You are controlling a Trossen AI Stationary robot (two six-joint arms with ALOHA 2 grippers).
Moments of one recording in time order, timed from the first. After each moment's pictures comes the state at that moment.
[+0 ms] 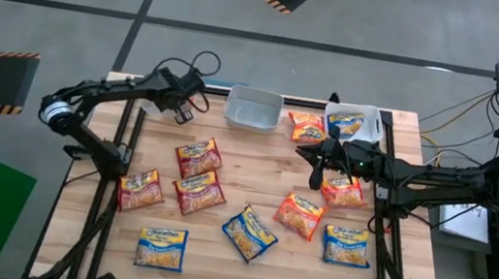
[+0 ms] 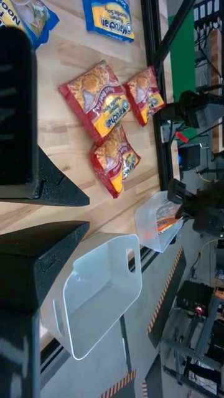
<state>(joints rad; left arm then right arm) 0.72 1.49 0.97 -0.75 -0.60 0.15 -0.16 0.97 0.50 0.24 0.11 0.00</state>
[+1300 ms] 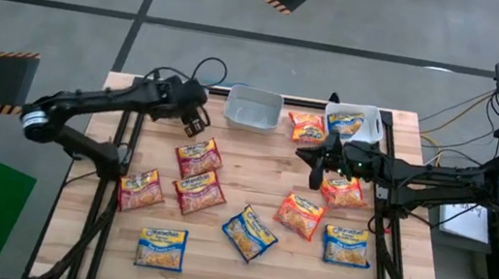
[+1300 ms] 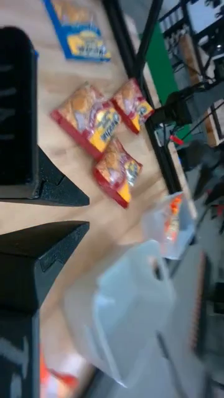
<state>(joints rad) 0.45 1.28 1.01 -0.77 -0.44 0.01 -0.15 0.97 0.49 0.19 0.10 0.27</state>
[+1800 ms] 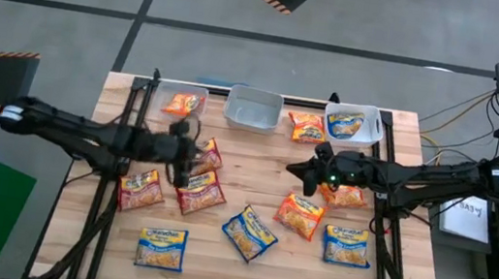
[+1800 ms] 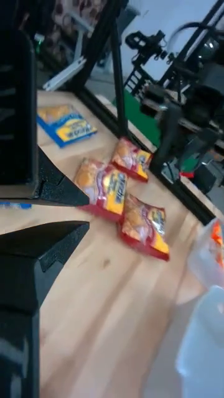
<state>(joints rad) -0.08 0.97 0.62 -0.28 -0.32 -0.02 -0.01 1.07 0.59 0.14 0.10 0.76</state>
